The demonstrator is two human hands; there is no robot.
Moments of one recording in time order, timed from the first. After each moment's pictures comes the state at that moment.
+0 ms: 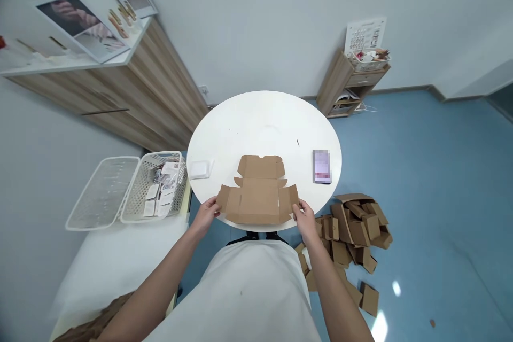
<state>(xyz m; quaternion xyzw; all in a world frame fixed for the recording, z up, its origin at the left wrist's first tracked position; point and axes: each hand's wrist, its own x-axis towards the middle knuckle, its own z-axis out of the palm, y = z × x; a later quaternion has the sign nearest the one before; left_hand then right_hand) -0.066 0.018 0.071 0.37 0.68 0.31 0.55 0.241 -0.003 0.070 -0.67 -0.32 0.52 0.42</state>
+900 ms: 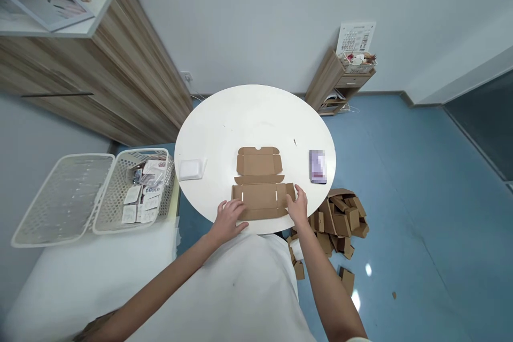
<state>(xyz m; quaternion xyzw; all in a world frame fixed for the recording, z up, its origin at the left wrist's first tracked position) -0.029 0.013 0.055 0.82 0.50 0.11 0.25 0.228 0.032 0.044 -0.79 -0.41 0.35 0.29</state>
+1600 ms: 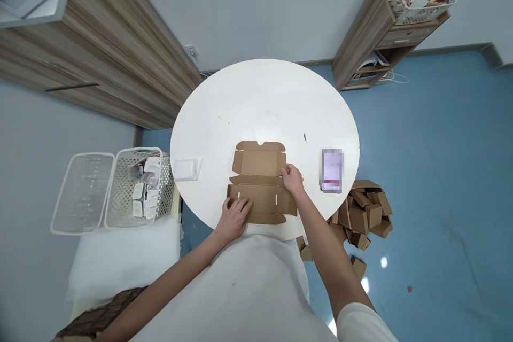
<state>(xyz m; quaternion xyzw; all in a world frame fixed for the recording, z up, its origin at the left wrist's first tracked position) 0.010 0.044 0.047 0.82 0.51 -0.09 0.22 0.237 0.160 0.001 -0.71 -0.46 0.49 0.21</state>
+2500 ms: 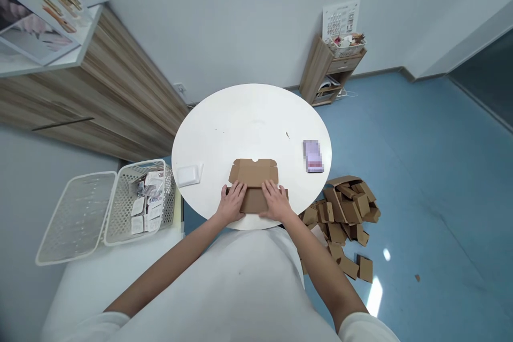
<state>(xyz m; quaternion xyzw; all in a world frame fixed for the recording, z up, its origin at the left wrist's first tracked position) -0.012 0.056 0.046 0.87 0.47 -0.08 0.12 0.185 0.034 0.043 -0.59 -0.78 0.23 -0.03</state>
